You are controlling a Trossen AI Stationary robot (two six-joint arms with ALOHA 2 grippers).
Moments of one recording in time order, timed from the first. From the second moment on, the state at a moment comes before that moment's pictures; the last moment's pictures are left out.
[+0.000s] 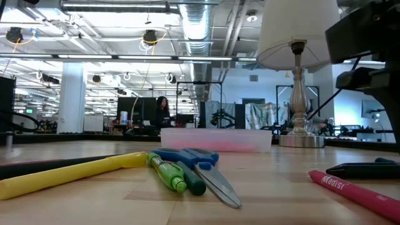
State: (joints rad) left arm -0.99 1.39 0.81 -0.28 -1.08 -0.49; right arm 0.69 1.92 1.21 -0.81 0.13 0.66
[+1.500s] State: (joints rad) left arm -0.99 1.39 0.81 -0.28 -1.08 -0.49; right arm 0.73 1.98 1.24 -0.79 0.13 0.72
